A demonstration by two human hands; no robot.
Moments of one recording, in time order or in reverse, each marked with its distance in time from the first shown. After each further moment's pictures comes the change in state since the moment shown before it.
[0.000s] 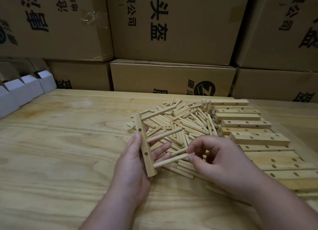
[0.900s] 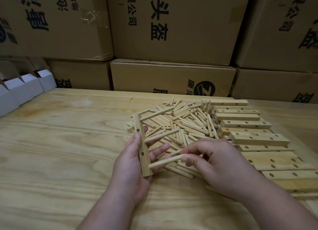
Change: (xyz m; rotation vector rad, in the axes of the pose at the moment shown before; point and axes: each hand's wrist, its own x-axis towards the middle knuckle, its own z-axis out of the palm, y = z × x) left_hand 0.001 0.000 -0.004 0.009 -0.005 -0.036; right_hand 0.000 -0.008 0.005 -0.278 0.027 -0.138
